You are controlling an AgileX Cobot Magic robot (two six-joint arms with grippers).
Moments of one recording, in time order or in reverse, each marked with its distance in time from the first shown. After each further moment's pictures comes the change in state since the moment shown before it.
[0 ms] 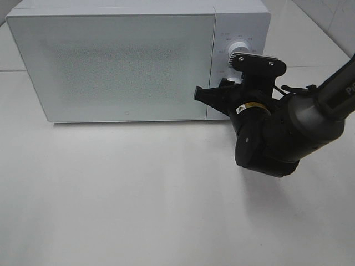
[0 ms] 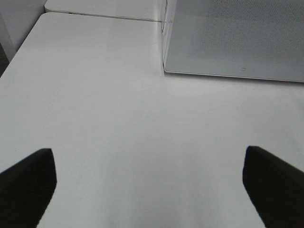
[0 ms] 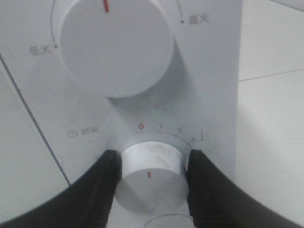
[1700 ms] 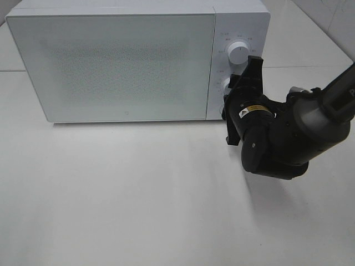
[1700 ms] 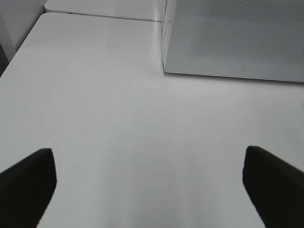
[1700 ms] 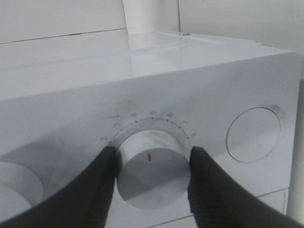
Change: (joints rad) left arm 0.000 0.000 0.000 0.000 0.000 0.000; right arm -0.015 0.002 0.026 -0.086 -0.010 1.525
